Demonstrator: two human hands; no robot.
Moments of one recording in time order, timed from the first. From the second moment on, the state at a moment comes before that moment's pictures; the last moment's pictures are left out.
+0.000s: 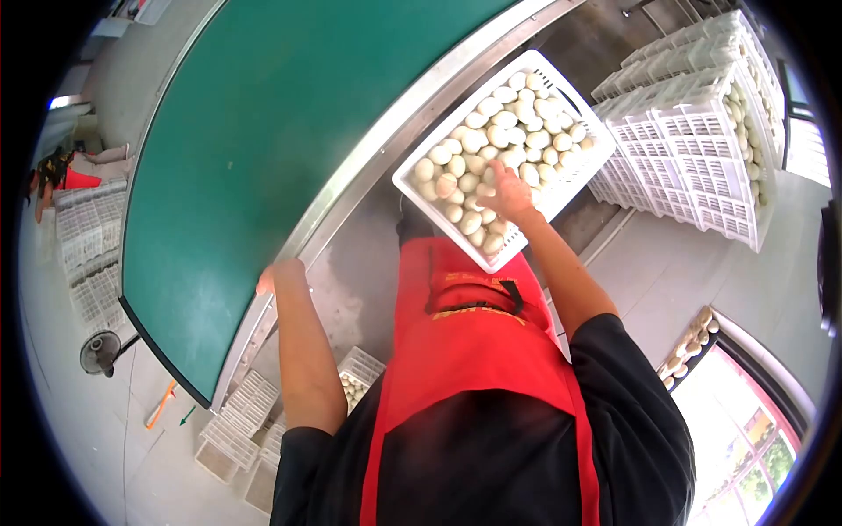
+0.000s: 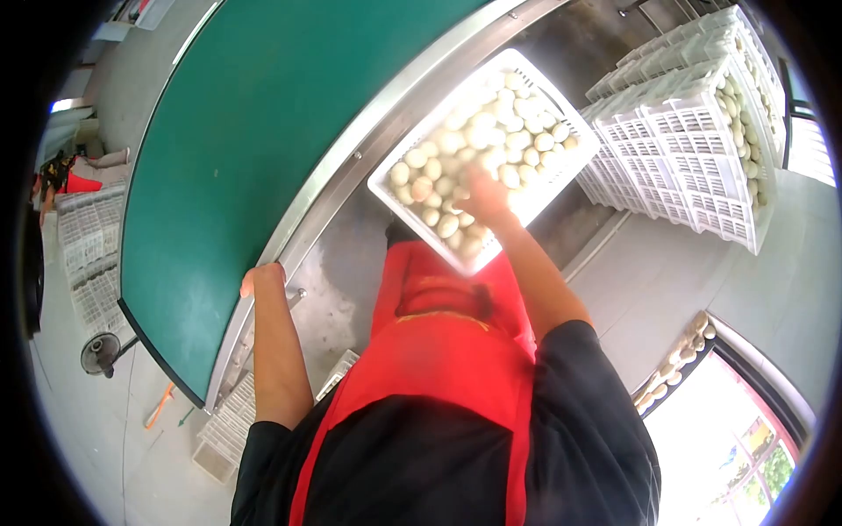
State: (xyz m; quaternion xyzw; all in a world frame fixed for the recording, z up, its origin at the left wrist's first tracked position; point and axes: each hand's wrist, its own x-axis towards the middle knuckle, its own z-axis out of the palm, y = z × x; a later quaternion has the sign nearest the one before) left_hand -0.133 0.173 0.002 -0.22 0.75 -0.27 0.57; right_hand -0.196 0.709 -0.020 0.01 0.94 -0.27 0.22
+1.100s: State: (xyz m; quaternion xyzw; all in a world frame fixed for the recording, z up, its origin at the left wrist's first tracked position) left_hand -0.137 0.208 0.008 -0.30 0.80 -0.21 0.48; right_hand -0.243 0.910 -0.110 -0.01 0.98 -0.13 0.12
